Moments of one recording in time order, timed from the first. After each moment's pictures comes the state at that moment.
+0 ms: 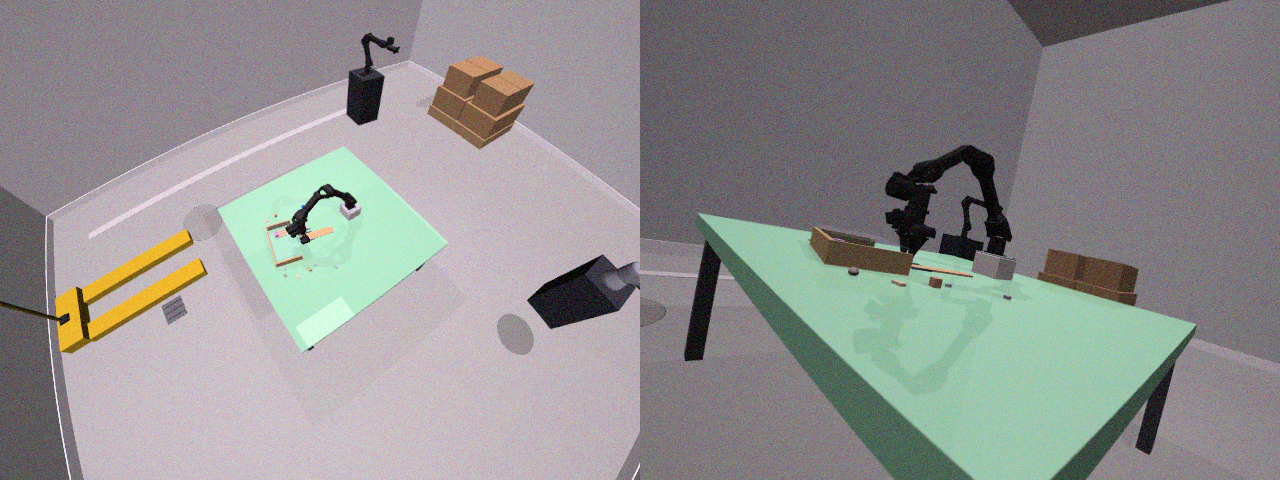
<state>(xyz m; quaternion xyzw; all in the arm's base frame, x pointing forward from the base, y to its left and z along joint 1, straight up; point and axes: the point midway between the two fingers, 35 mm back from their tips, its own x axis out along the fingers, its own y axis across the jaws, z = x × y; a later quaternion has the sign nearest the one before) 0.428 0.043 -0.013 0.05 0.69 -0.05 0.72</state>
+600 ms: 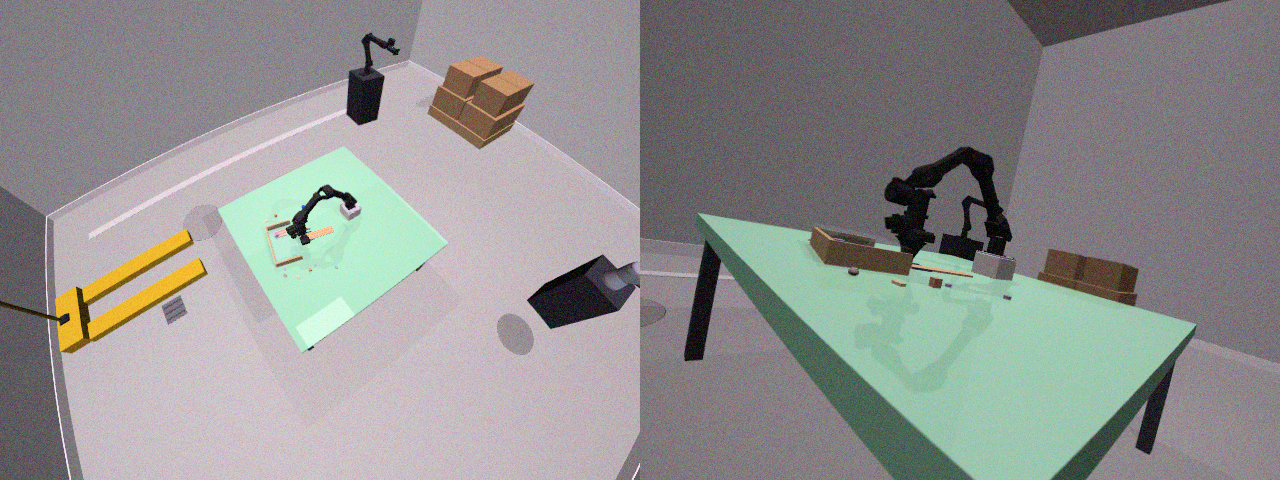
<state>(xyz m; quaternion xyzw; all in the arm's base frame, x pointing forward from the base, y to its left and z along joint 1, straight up) 0.426 0.042 -0.027 0.05 0.69 -0.05 0.72</state>
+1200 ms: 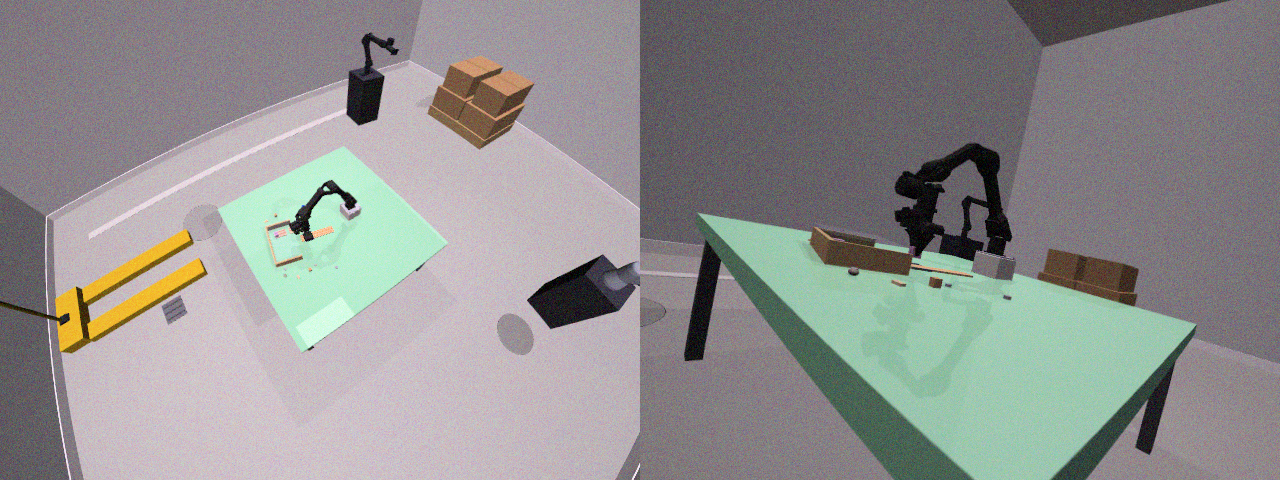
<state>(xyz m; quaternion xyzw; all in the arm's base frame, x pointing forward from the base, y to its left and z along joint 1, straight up) 0.398 0.040 -0.003 0.05 0.69 -0.05 0.72</state>
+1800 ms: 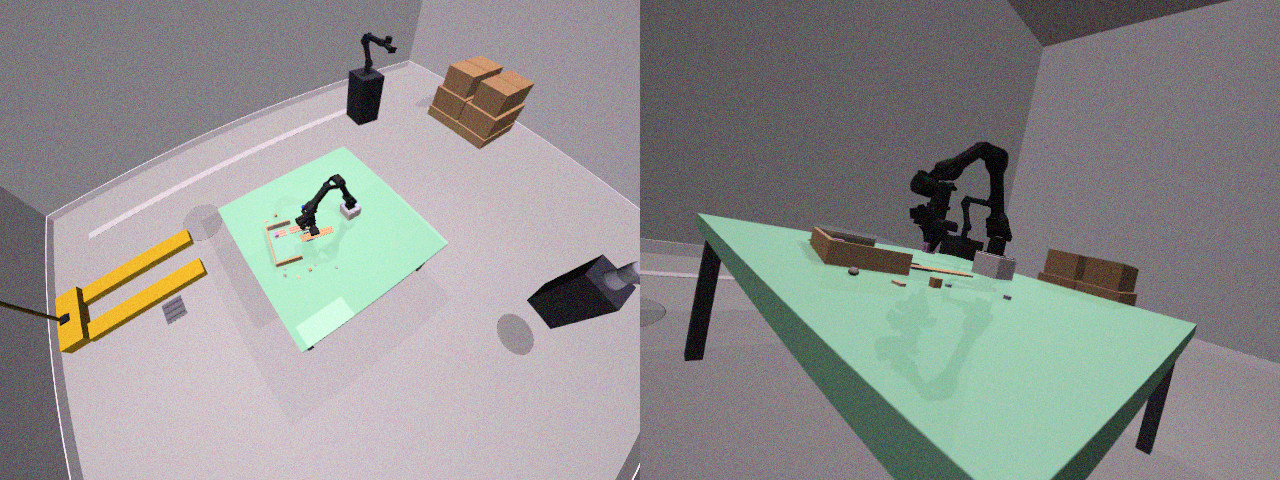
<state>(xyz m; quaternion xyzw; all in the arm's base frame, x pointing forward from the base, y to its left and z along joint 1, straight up) 0.347 0.034 0.014 0.05 0.70 -0.05 0.72</state>
